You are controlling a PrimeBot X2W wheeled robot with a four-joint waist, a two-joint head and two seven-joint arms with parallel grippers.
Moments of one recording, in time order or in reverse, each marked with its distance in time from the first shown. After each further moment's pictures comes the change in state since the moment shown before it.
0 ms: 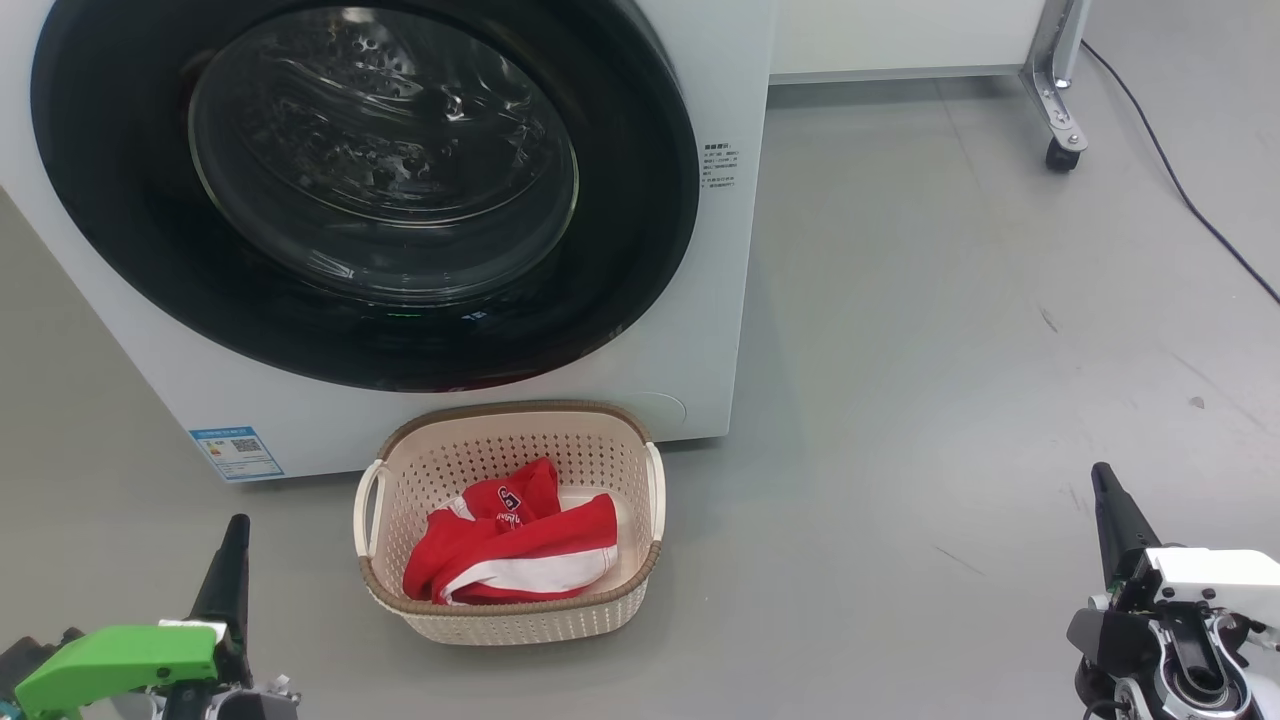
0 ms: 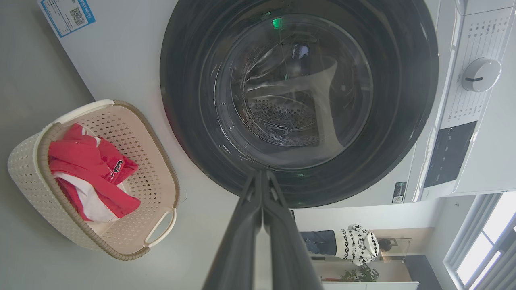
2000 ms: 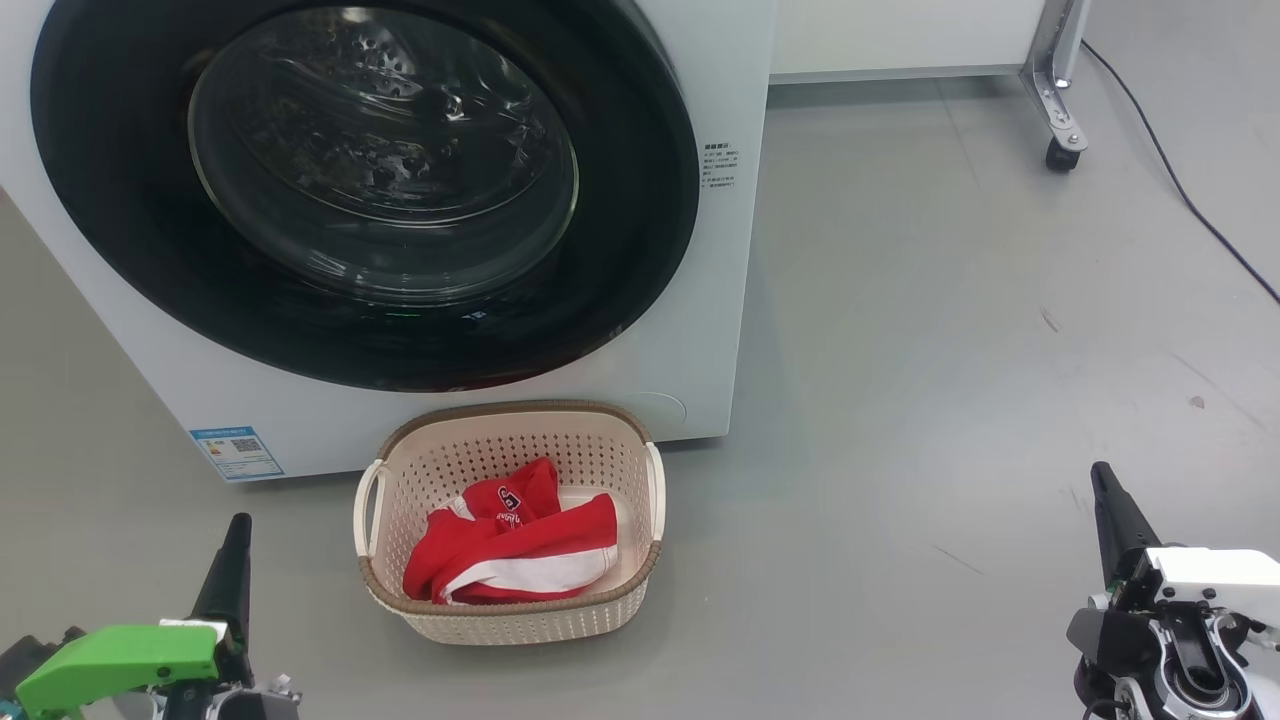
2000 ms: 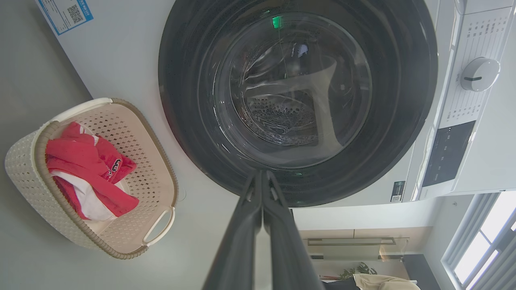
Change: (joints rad) left arm 0.000 -0.004 0.004 -0.003 0.000 0.000 0.007; right arm 0.000 0.005 -0.006 -0.002 -0.002 0.000 0.007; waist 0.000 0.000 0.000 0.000
